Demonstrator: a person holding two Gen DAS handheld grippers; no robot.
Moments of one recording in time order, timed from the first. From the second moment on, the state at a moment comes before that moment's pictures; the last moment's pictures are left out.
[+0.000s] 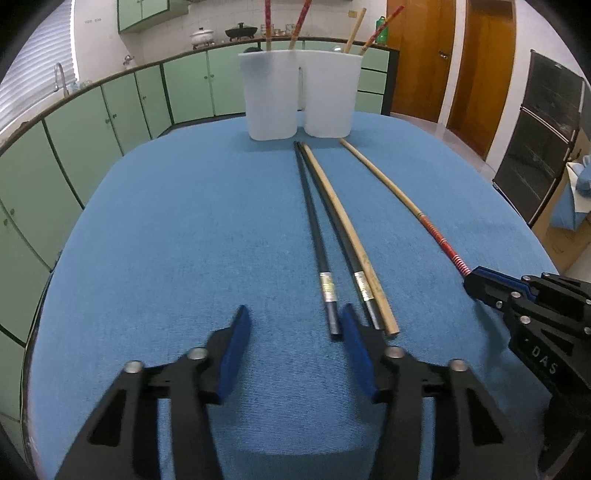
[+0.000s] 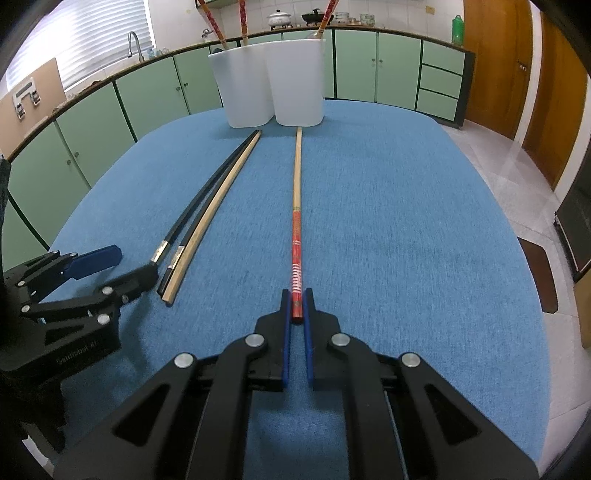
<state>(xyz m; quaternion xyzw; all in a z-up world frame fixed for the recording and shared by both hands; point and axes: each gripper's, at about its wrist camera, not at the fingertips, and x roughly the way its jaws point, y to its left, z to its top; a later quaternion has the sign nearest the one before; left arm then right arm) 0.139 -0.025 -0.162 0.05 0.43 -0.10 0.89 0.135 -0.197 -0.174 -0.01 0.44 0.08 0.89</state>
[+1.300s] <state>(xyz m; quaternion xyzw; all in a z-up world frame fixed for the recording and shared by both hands) 0.120 -0.009 -0.024 0.03 0.27 -0.11 0.96 0.129 -0.219 -0.046 0.02 0.31 0.12 0.94</state>
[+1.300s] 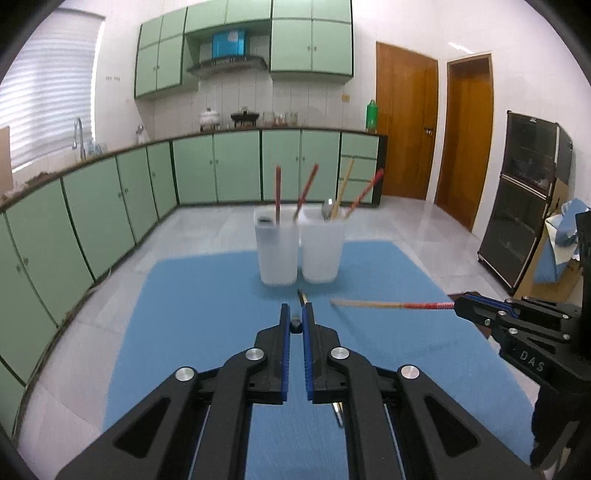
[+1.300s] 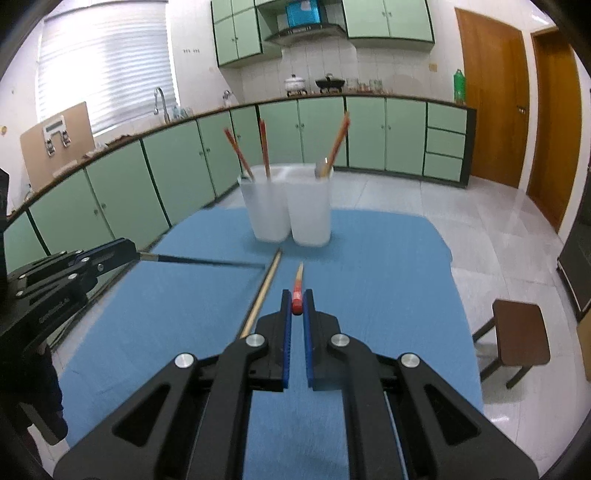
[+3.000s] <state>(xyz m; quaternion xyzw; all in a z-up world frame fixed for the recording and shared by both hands) 0.320 -0.017 0.103 0.01 0.15 -0.14 0.98 0.348 -0.226 0.090 0.02 0.23 0.16 0.96</state>
